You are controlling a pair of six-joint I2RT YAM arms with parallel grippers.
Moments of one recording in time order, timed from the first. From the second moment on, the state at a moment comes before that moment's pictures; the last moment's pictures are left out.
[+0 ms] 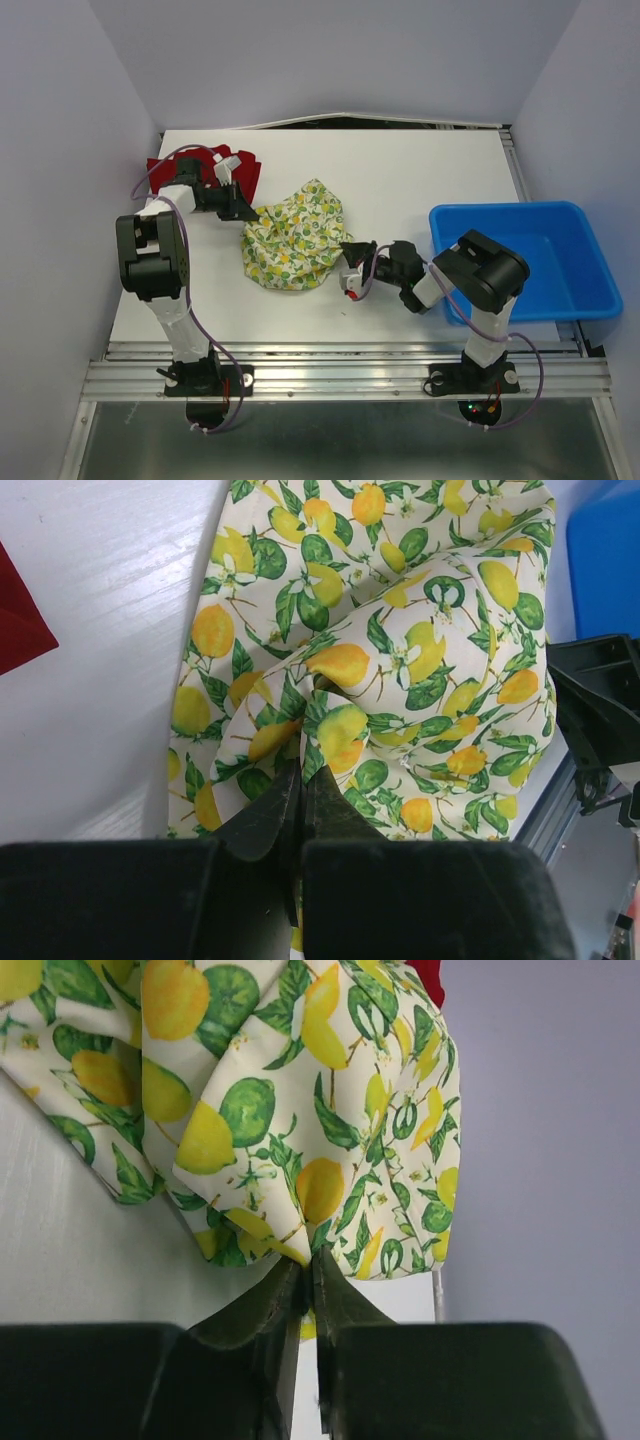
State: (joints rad) left arm 0.10 1.89 1.28 -0.48 0.90 0.10; right arm 0.64 1.89 0.47 1.25 -0.46 -1.25
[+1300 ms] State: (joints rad) left arm 0.16 1.33 1.44 -0.43 1.05 0.34; right arm 0.32 1.58 1.63 -0.36 -0.45 0.07
